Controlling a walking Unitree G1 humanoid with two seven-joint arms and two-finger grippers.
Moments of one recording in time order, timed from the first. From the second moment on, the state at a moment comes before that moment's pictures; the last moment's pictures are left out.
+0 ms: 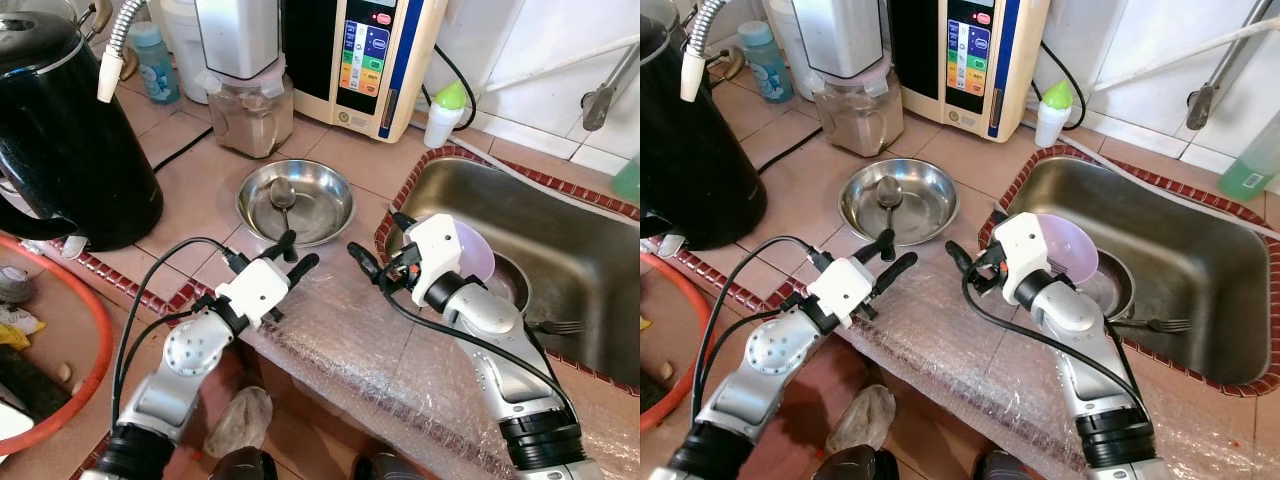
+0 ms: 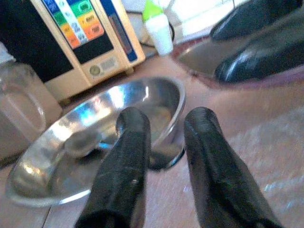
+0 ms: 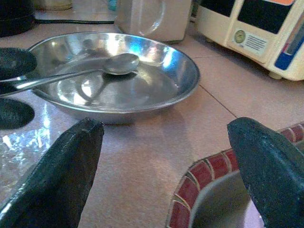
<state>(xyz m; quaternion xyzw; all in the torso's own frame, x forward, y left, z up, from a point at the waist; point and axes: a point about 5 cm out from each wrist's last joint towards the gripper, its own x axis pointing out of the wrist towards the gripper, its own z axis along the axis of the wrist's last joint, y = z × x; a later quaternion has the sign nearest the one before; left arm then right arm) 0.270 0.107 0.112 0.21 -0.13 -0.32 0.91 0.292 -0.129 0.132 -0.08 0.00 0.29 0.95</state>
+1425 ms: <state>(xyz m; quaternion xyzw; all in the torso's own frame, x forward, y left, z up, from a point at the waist) 0.241 0.104 0.109 0.18 -0.15 -0.28 0.93 0.290 -0.134 0.119 -0.11 0.00 0.24 0.97</state>
